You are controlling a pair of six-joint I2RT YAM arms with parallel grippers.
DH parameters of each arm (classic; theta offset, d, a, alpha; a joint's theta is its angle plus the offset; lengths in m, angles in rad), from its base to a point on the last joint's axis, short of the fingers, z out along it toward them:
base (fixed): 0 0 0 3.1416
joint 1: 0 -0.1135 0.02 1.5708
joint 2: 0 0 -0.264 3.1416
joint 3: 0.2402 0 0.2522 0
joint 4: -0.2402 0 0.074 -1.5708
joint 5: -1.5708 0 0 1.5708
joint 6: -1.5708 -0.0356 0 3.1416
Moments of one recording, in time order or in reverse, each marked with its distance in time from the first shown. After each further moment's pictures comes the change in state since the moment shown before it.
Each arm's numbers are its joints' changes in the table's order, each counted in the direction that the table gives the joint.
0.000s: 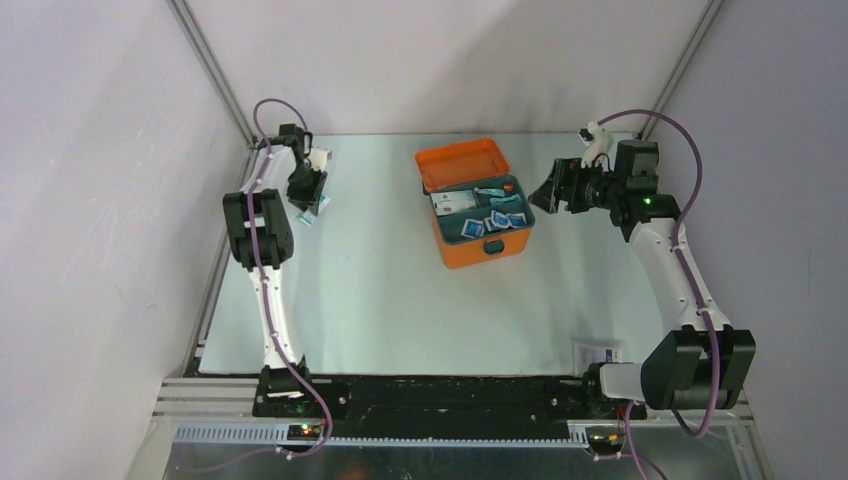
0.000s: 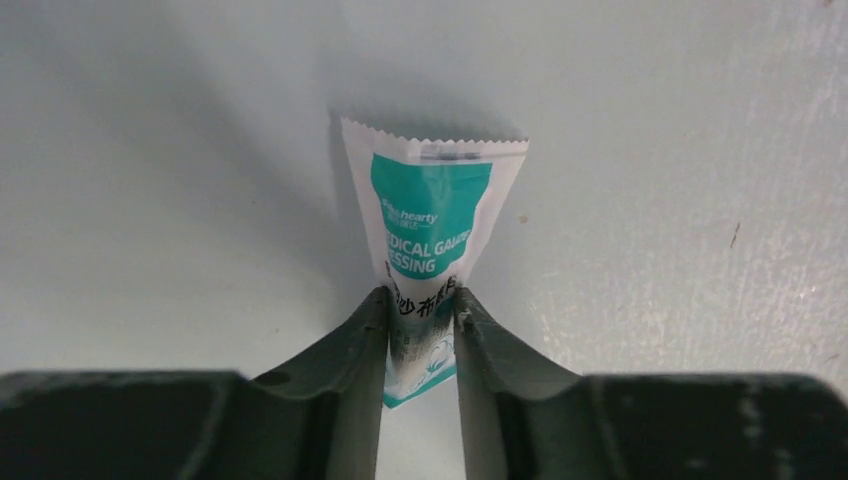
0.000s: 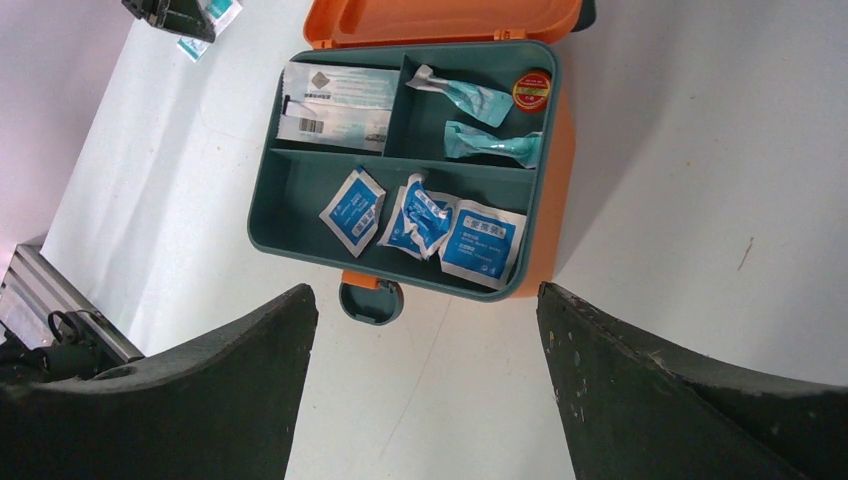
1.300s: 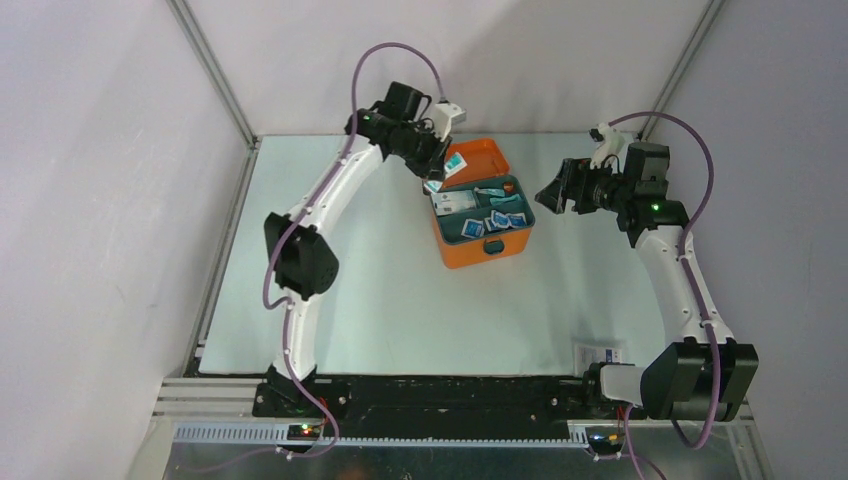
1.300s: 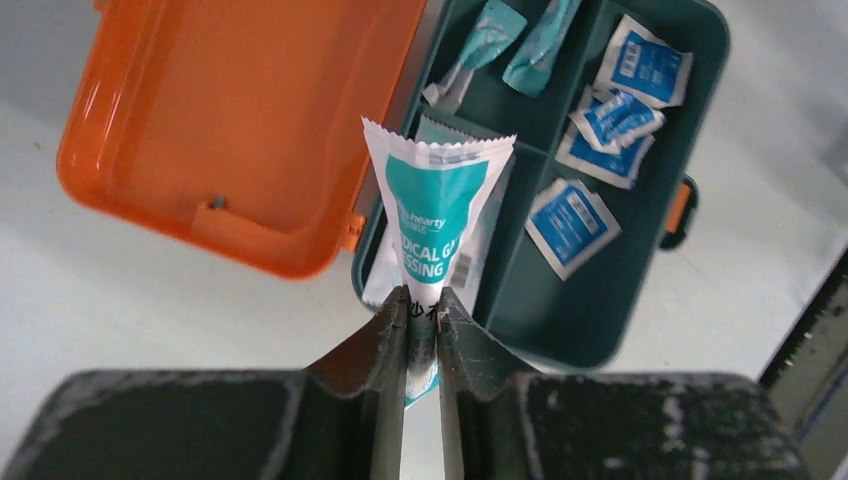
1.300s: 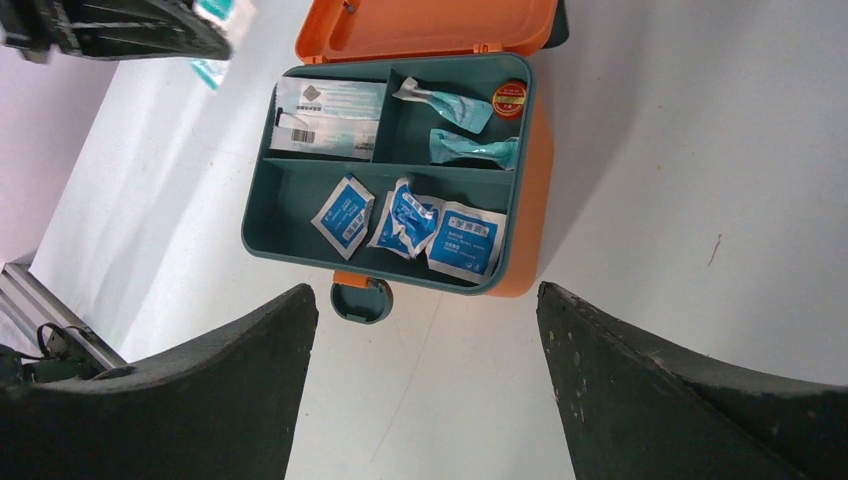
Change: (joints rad) left arm 0.559 -0.297 0.147 0.012 -0.393 0.075; right arm 0.036 -0.049 -0.021 0.013 -0.001 0.000
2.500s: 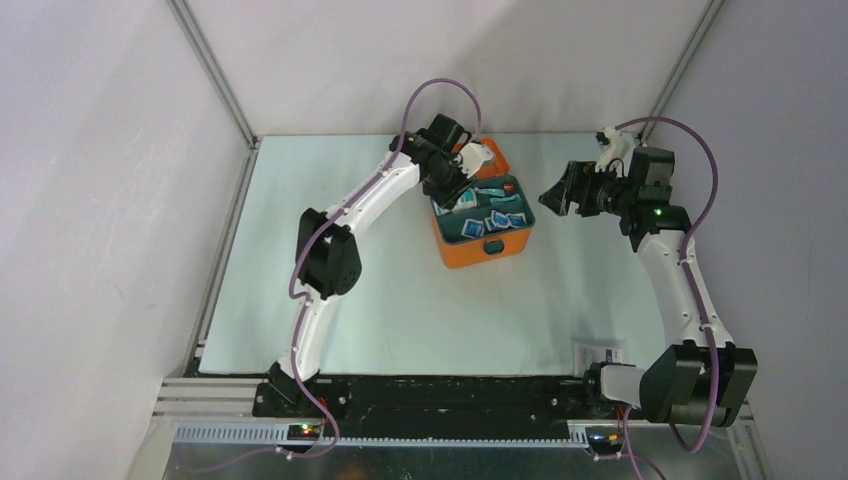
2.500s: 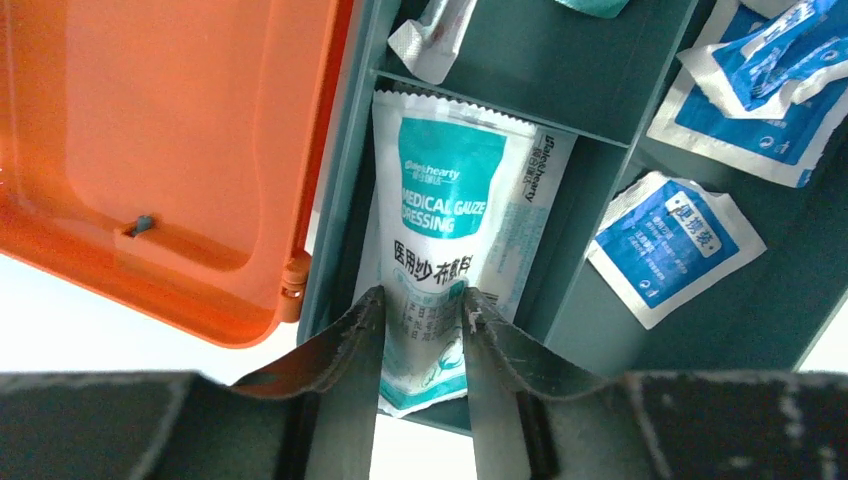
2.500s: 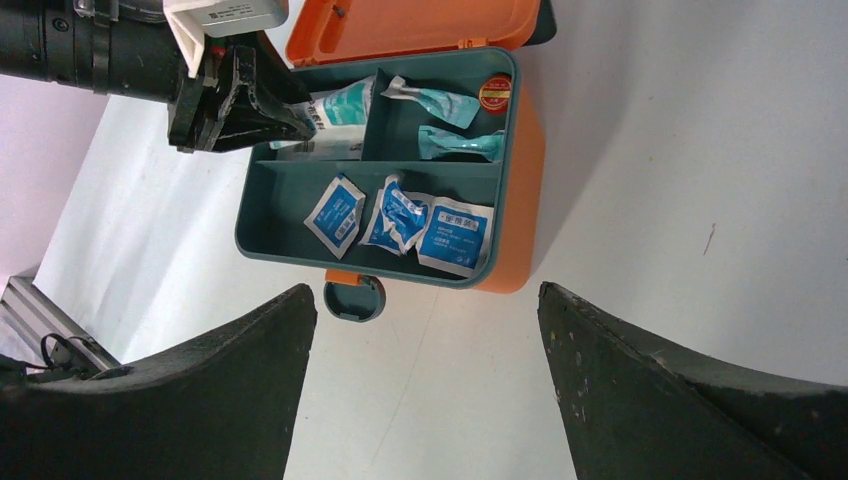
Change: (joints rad) left arm 0.148 0.157 -0.001 -0.008 0.286 -0.130; right arm 0.031 -0.020 -0.039 0.027 0.011 -0.017
